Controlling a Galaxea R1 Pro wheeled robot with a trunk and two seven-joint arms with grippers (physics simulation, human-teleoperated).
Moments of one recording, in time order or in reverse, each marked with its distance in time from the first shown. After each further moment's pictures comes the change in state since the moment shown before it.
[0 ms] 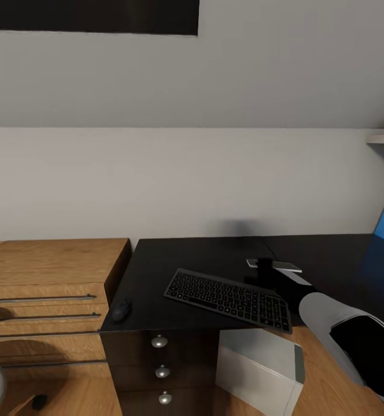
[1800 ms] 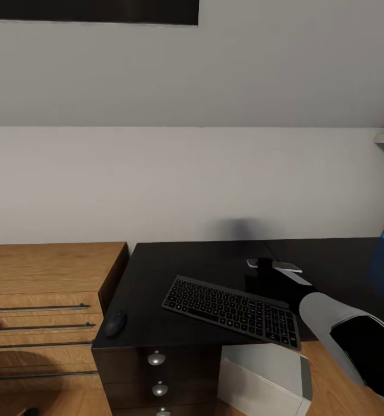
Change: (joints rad) left arm 0.000 0.003 0.005 0.006 -0.003 -0.001 -0.002; right arm 0.000 -0.002 0.000 0.000 -0.003 0.003 -0.002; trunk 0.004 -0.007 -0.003
